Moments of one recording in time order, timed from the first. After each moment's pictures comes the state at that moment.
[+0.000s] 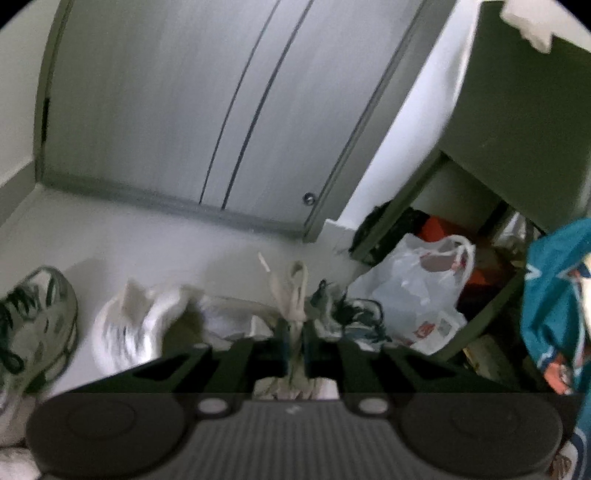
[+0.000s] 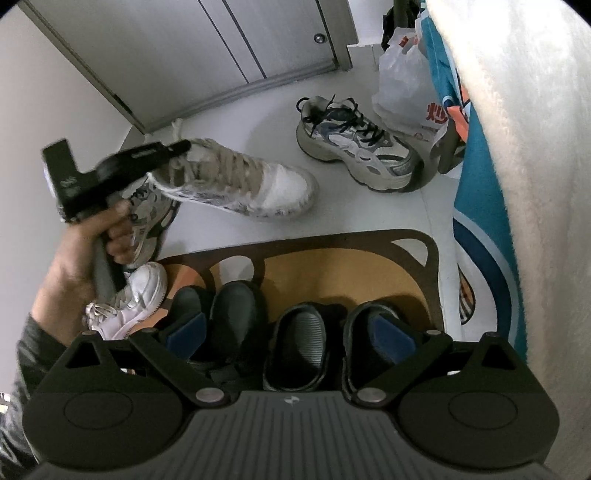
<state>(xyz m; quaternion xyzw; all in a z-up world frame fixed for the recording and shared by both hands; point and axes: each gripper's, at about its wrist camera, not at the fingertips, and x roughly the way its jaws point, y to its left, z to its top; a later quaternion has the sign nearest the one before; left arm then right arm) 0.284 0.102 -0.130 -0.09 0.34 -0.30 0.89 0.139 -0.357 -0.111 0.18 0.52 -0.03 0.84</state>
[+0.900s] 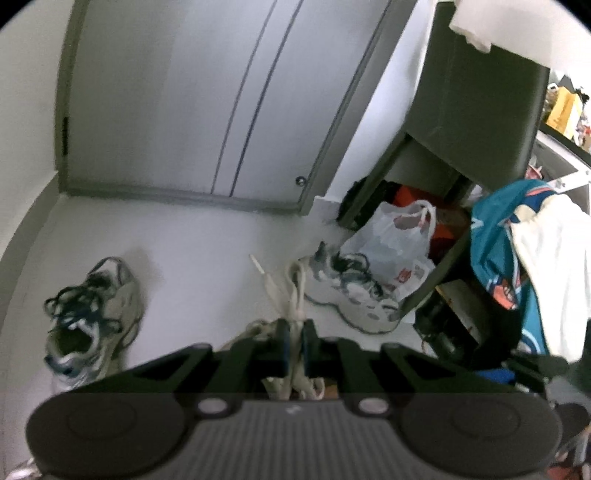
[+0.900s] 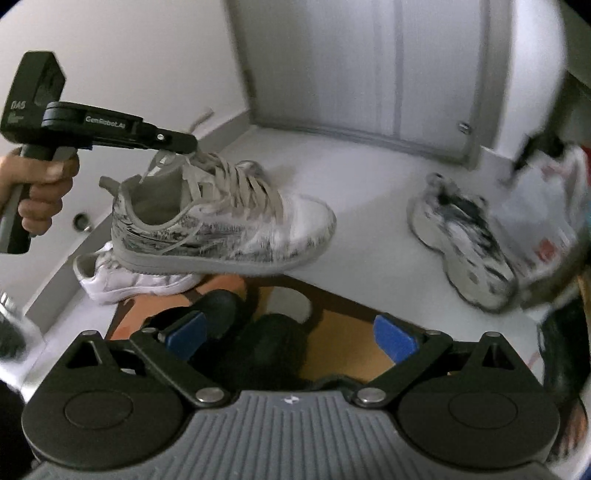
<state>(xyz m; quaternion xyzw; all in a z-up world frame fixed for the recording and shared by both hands) 0.165 0.382 -0.067 -0.05 0.37 -0.33 0.87 0.173 -0.246 -0.145 -0.03 0.41 0.15 0.90</state>
